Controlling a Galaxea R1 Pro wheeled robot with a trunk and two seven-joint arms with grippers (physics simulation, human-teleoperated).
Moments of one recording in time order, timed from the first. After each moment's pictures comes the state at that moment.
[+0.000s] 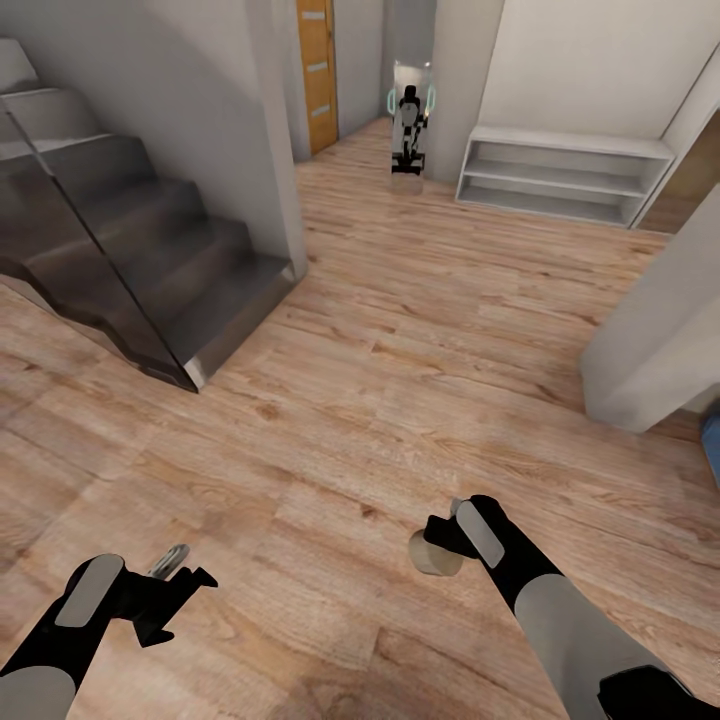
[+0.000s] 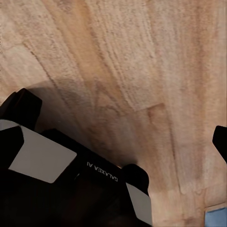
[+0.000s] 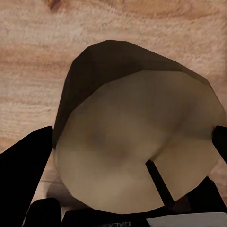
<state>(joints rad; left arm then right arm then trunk) -0.53 0.22 0.23 -0.81 1.13 1.00 0.53 -0.78 0.03 0.20 -0.62 -0.72 0.73 -0.39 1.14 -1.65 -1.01</state>
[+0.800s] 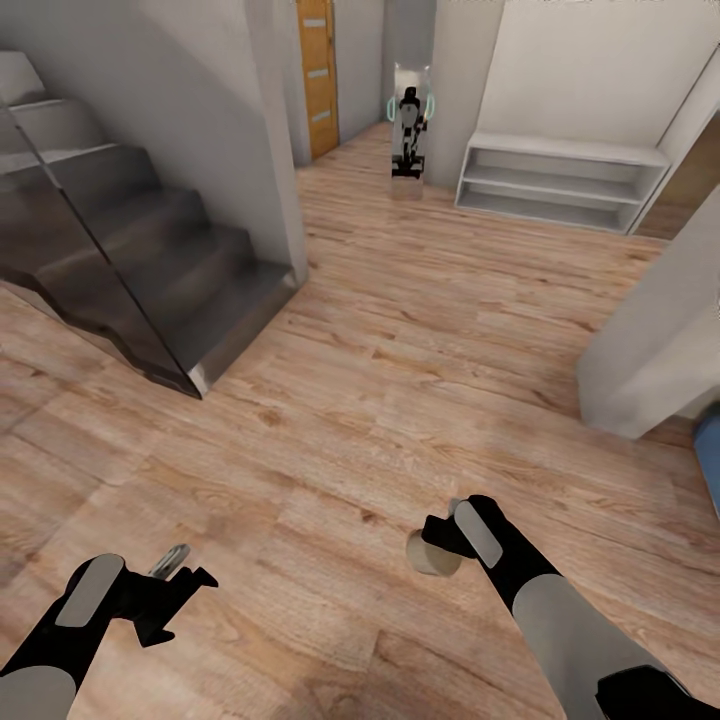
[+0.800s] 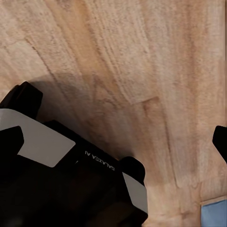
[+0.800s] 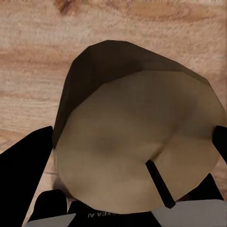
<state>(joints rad) -0.53 0.22 0.23 -0.81 1.13 1.00 0.53 -0.78 0.03 0.20 -0.62 -0.72 0.73 -0.39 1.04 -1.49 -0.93</state>
